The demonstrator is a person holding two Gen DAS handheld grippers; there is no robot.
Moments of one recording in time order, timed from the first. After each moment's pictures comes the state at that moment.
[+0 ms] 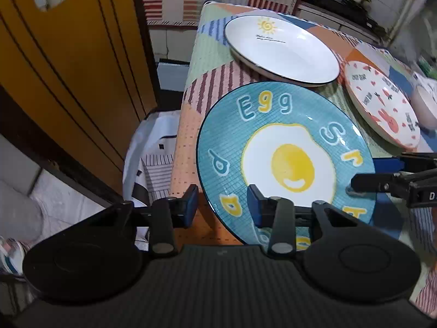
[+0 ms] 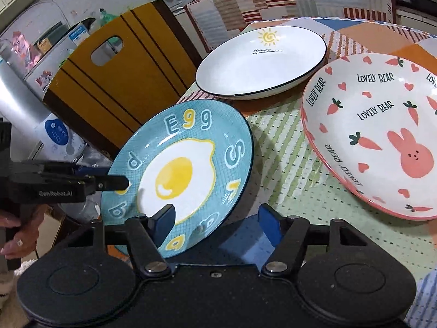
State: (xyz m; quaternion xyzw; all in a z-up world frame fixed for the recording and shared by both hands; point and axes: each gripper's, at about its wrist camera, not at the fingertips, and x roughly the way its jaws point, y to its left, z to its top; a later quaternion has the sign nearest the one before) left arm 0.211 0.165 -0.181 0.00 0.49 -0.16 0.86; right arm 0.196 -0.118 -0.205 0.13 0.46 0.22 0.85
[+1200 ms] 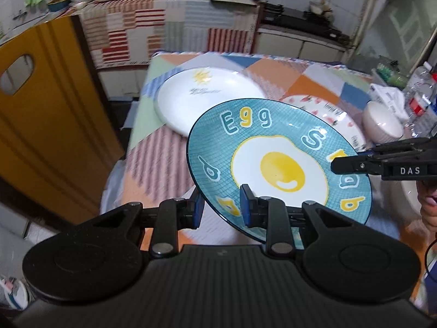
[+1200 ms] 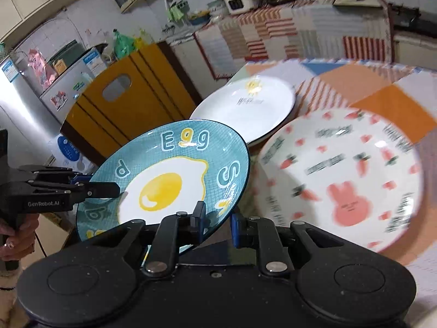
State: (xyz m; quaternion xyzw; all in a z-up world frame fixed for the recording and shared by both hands) left arm 0.205 0.079 -0.099 0.03 0.43 -0.22 0.88; right arm 0.196 -0.197 -0.152 0.13 0.41 0.23 0.87
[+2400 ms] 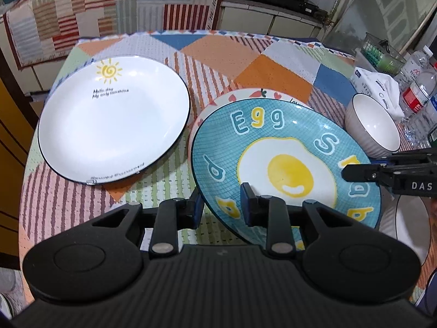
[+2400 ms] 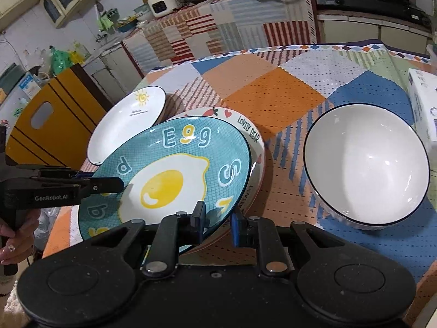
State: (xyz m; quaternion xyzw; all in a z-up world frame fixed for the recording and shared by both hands) left arm 0.272 -0.049 -0.153 0.03 0.48 -0.27 0.83; right arm 0.212 -0.315 -0.172 0.14 0.45 0.10 0.87
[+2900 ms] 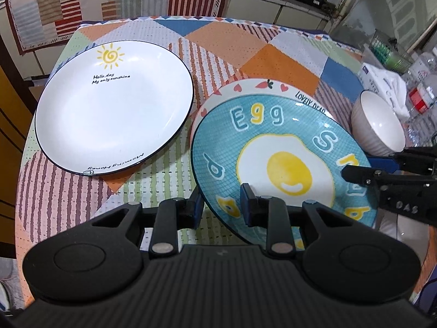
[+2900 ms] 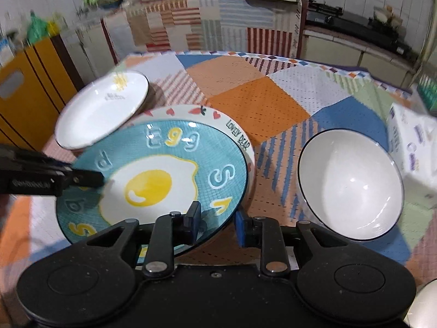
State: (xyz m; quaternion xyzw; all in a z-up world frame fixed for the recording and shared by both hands) left arm 0.278 -0.055 -0.157 0.03 0.51 -0.25 0.82; right arm 0.218 -0.279 -0.161 0.02 0.47 0.03 0.88
